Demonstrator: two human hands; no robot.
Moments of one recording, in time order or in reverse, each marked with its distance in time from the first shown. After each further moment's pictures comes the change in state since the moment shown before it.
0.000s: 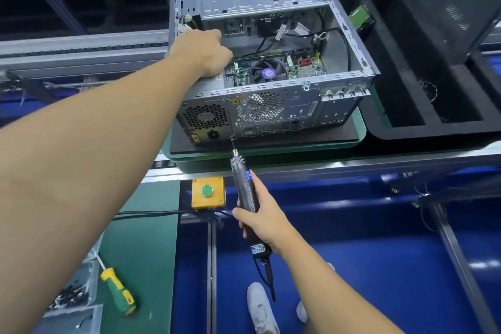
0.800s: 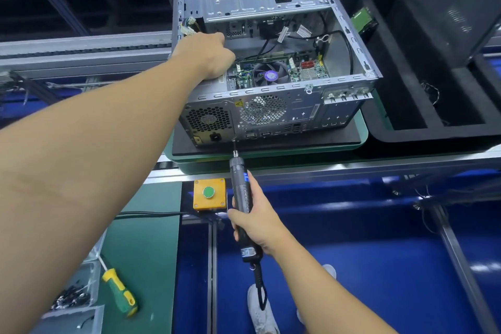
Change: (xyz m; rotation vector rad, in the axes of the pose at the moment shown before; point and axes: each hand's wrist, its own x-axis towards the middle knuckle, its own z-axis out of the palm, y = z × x) left_hand -0.002 0.002 -0.004 0.012 -0.013 0.001; right_hand 0.004 -0.004 0.014 0.054 -0.023 0.009
